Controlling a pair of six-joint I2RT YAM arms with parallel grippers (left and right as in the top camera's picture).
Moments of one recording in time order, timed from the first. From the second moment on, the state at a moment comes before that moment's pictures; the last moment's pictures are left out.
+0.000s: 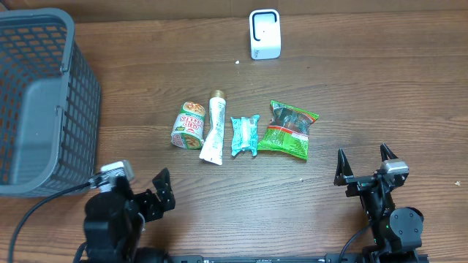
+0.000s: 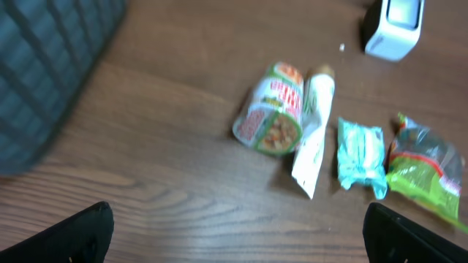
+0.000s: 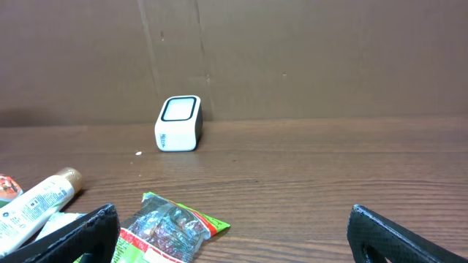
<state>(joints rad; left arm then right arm) -0.04 0.41 0.76 -1.01 -0.06 -0.35 0.13 0.01 0.02 -0.03 -0.01 0.10</state>
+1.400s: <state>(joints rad) -0.04 0.41 0.65 -0.97 0.00 -0.37 0.13 0.01 0.02 -0.03 -0.01 0.09</state>
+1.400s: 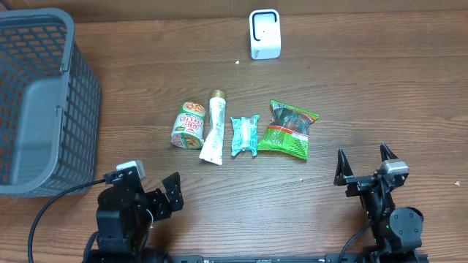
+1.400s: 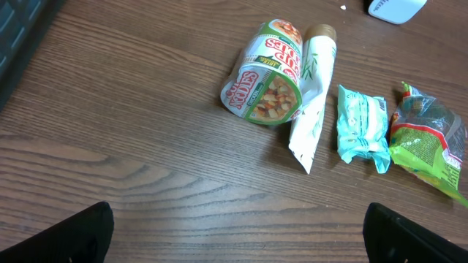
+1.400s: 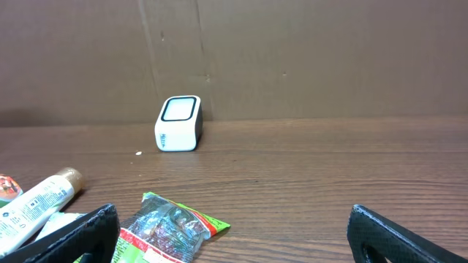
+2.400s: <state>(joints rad) -0.04 0.11 0.22 -0.36 -0.13 -0.18 0.13 0.01 0.02 -0.03 -0.01 0.09</state>
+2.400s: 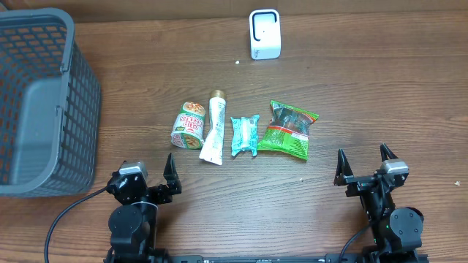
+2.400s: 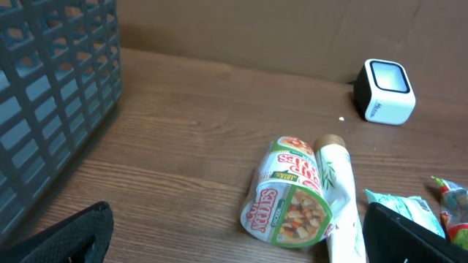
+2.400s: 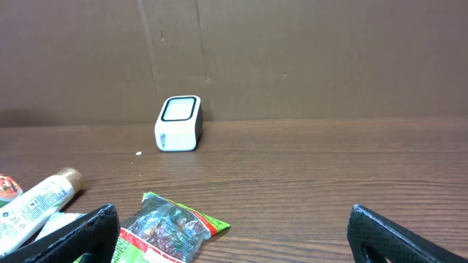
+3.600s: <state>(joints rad) -0.04 0.11 0.22 -0.20 0.08 -0.05 0.13 0.01 0.02 -0.03 -0.01 0.10</state>
